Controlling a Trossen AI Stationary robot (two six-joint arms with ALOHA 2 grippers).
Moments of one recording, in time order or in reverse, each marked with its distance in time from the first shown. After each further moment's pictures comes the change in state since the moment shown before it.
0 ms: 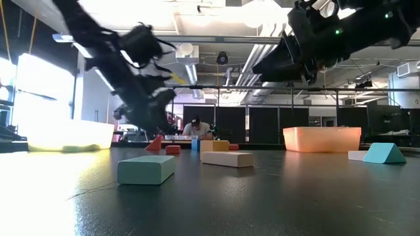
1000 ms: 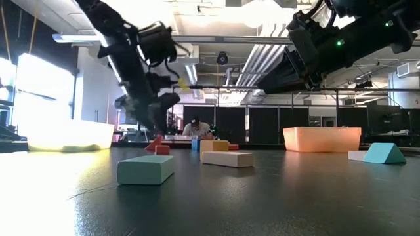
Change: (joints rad) left arm 0.010 0.053 0.183 -0.340 -0.077 -0.017; right arm -0.010 0.007 -0.005 -0.104 -0.003 0.007
